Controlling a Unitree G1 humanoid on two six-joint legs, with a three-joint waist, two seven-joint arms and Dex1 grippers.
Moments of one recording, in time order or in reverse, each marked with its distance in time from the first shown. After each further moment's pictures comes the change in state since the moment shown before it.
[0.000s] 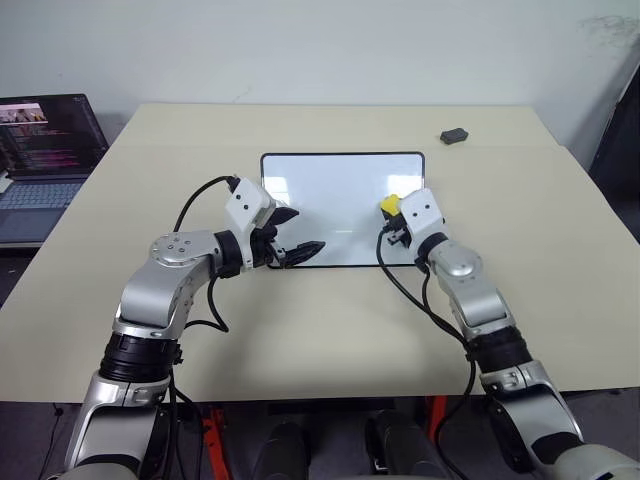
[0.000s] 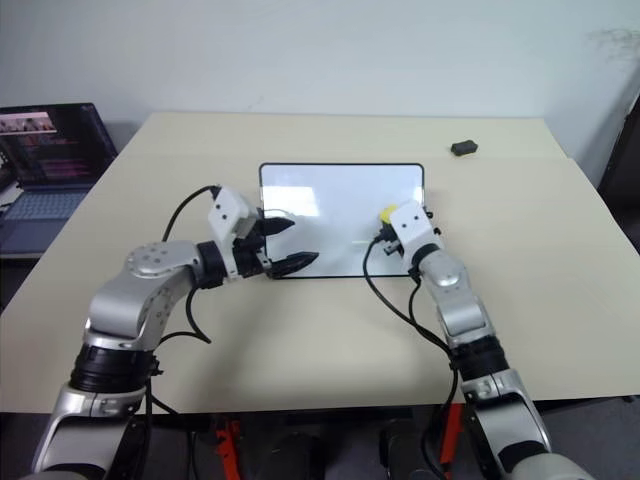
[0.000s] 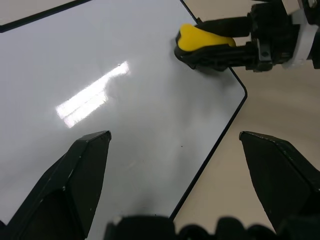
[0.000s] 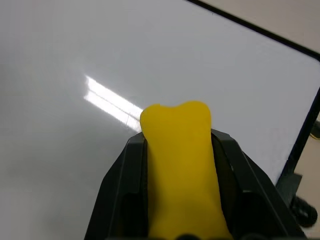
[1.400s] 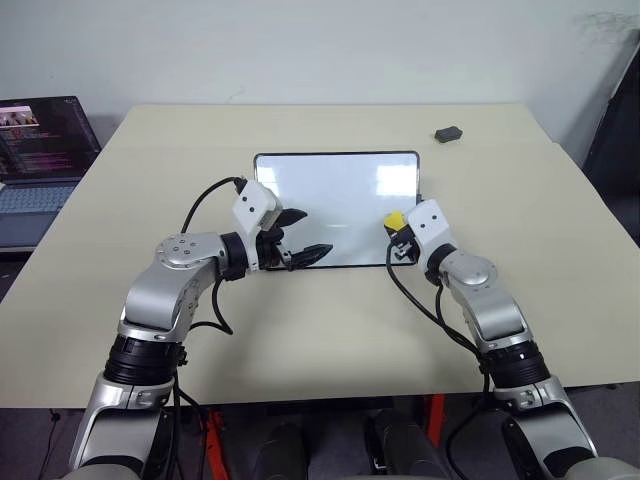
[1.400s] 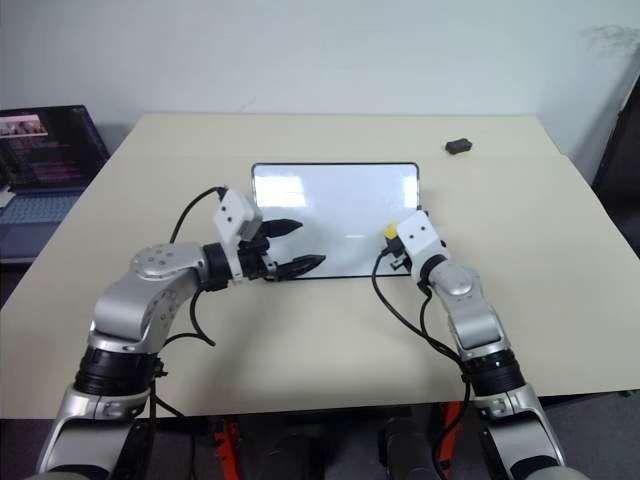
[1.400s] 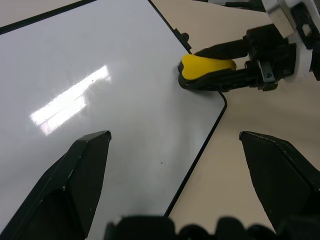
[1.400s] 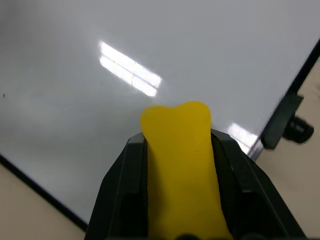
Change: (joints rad) left arm 0.009 -0.017 -0.009 -0.029 -0.007 0.001 -0.001; right arm 0.031 -0.029 -0.004 -0.148 0.063 0.140 0.093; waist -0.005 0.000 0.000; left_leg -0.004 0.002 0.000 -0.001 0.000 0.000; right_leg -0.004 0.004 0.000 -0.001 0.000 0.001
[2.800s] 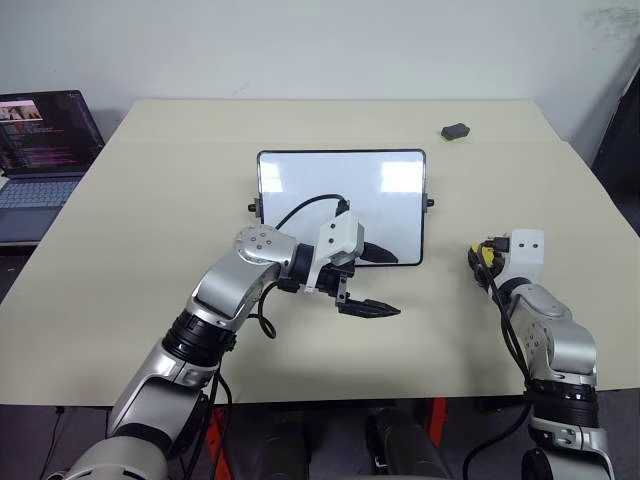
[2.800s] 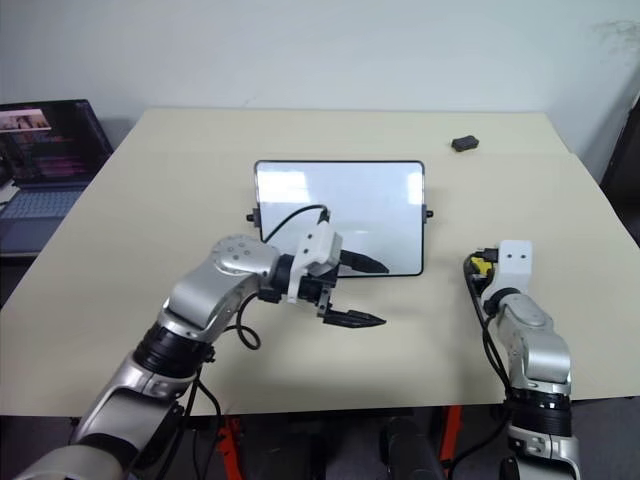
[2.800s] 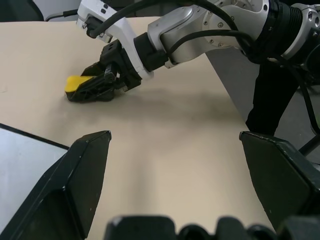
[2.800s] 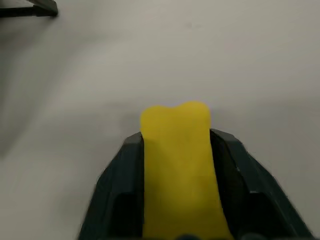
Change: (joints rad) left arm -0.161 -0.112 -0.304 0.050 0.027 -0.141 -0.369; right arm 0.215 -0.019 -0.396 -0.118 0.243 0.292 -0.228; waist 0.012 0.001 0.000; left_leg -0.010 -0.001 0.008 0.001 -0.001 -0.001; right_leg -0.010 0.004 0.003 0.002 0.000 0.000
